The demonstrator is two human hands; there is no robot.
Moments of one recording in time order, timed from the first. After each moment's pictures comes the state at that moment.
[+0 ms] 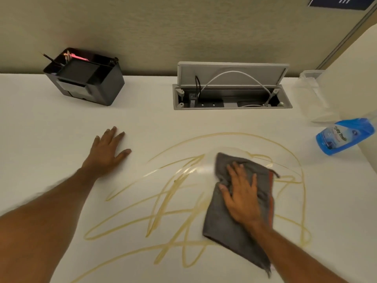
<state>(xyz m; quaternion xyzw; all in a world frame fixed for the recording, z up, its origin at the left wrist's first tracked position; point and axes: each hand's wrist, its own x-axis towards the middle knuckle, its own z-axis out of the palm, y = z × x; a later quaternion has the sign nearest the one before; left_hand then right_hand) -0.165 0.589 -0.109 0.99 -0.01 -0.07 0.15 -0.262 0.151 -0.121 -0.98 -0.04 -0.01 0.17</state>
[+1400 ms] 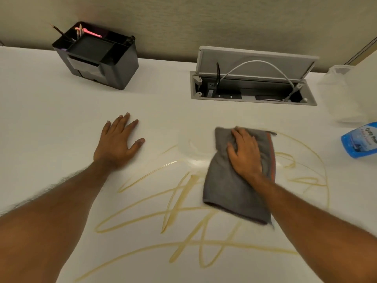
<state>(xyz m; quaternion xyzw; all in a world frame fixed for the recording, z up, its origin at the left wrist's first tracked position) -0.172 0.593 -0.127 0.99 -0.02 0.02 0.14 -0.152 0.196 -0.110 -0.97 -0.03 -0.02 0.24</state>
